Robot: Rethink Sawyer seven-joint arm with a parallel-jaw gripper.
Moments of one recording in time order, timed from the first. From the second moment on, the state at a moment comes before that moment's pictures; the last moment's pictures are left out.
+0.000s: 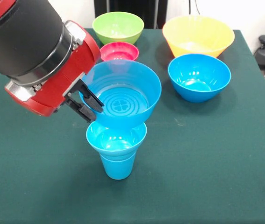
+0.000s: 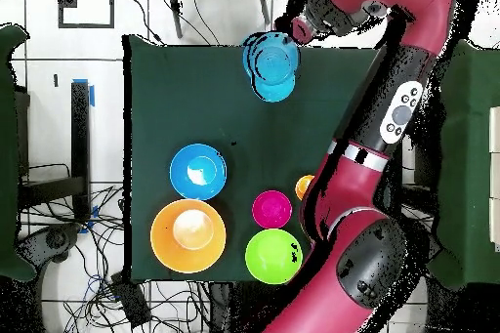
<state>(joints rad) -0.71 -0.06 1.78 0.30 -1.38 2.04 0.70</state>
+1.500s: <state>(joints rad) -0.71 0.00 1.89 0.28 -1.43 2.04 0.70</state>
